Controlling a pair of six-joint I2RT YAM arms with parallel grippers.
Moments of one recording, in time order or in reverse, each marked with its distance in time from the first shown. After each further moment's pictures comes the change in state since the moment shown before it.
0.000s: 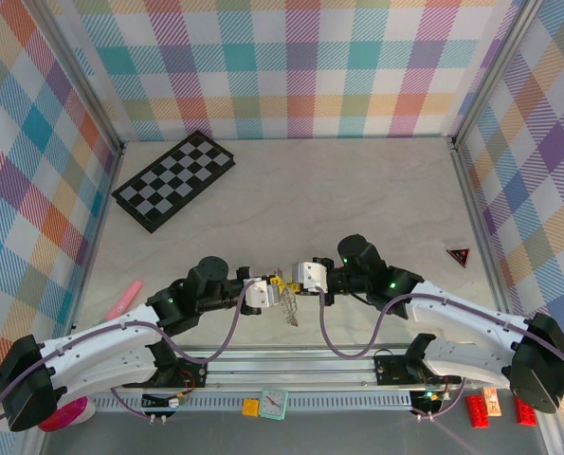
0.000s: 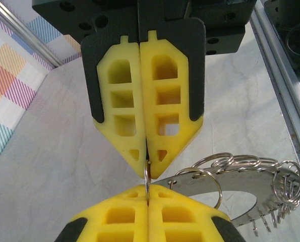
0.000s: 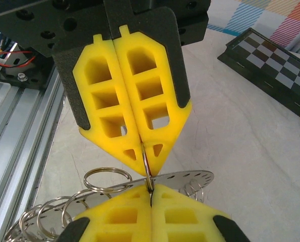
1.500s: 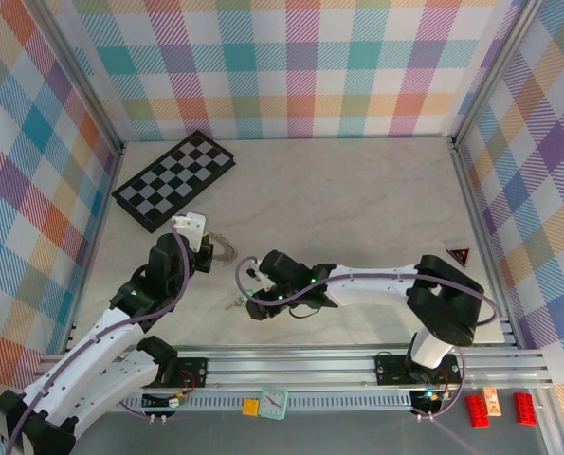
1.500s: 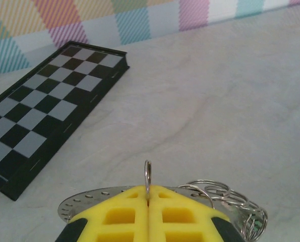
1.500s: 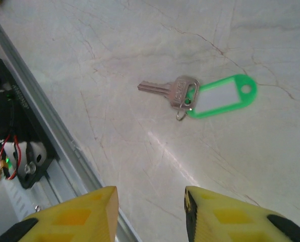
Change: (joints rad) left arm 0.393 -0.160 0.132 -0.365 -0.612 -0.699; right arm 0.249 0.624 0.330 -0.075 0.232 1.144
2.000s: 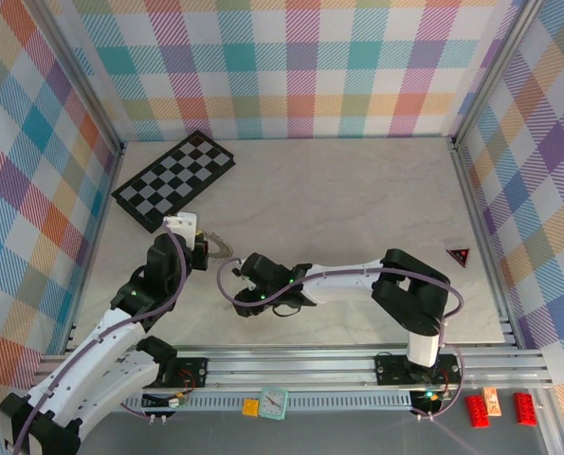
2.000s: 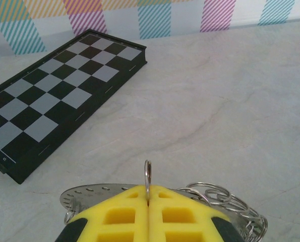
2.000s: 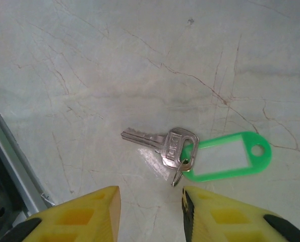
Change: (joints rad) left arm 0.050 0.008 -0.031 0.032 -0.005 -0.063; right arm 0.032 0.177 0.129 0.027 0.090 -0.002
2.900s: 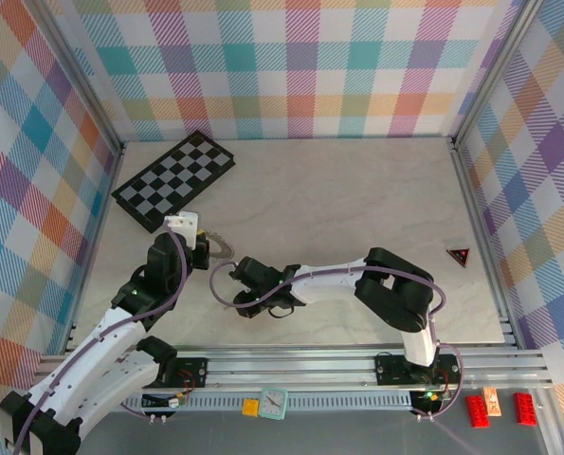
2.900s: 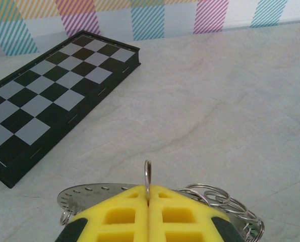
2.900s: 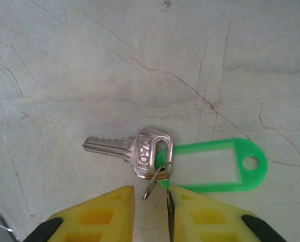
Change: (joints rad) left arm 0.002 0.005 -0.002 0.018 0.026 -0.001; right arm 0.012 0.089 0.066 -0.053 0.061 -0.003
